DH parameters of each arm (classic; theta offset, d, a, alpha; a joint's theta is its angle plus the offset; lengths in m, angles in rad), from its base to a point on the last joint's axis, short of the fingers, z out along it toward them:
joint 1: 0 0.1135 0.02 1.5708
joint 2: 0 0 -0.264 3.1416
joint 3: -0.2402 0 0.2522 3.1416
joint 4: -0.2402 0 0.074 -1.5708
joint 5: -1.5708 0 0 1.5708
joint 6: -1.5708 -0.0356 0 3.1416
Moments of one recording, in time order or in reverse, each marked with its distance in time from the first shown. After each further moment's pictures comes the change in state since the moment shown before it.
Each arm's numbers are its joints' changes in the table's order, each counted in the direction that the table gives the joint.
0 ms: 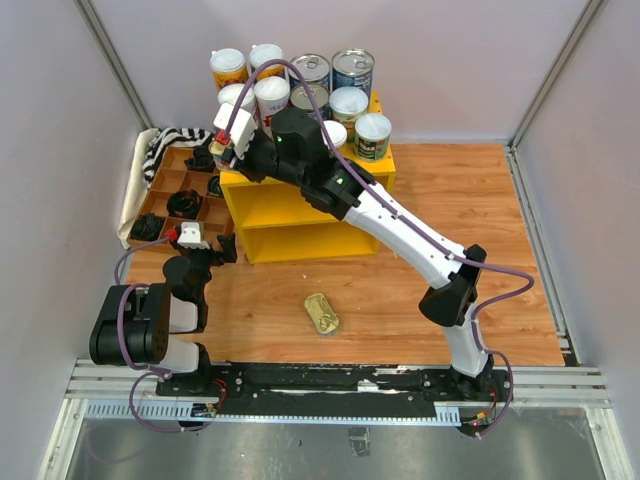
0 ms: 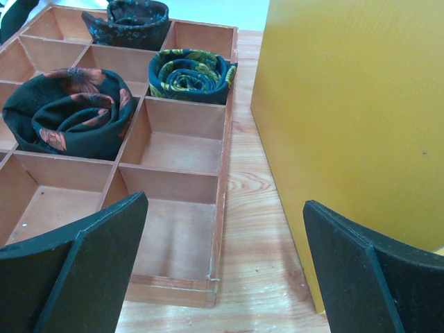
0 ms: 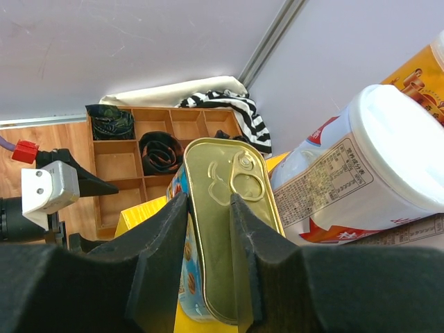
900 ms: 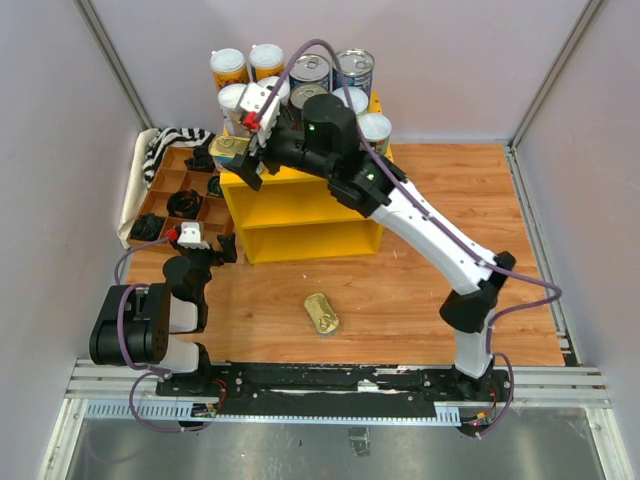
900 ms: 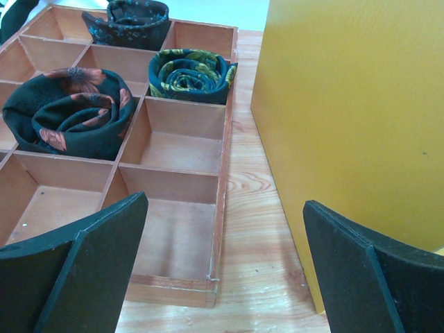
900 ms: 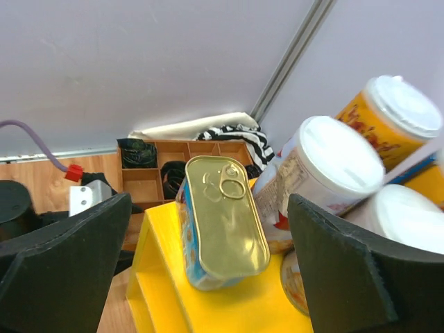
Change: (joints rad) left arm 0.000 0.000 0.000 0.000 0.000 0.000; right arm -0.025 0.089 0.026 0.023 0.125 -0.071
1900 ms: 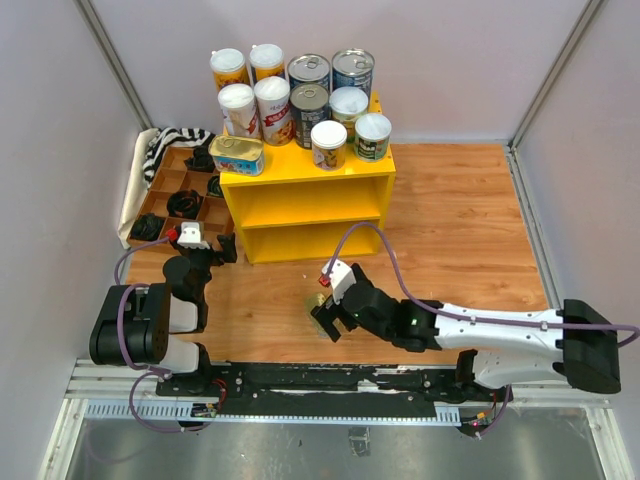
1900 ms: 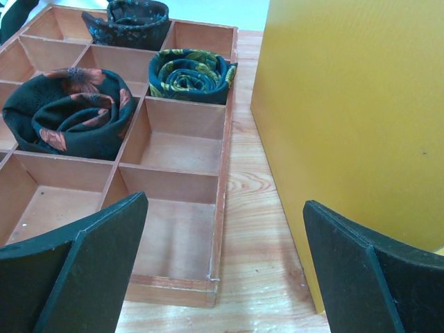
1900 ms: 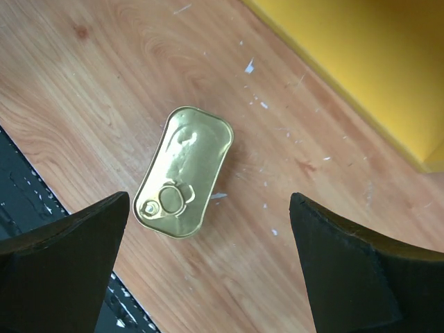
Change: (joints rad) left arm 0.000 0.000 0.000 0.000 0.000 0.000; right arm 0.318 0.806 1.643 0.283 -0.588 -0.476
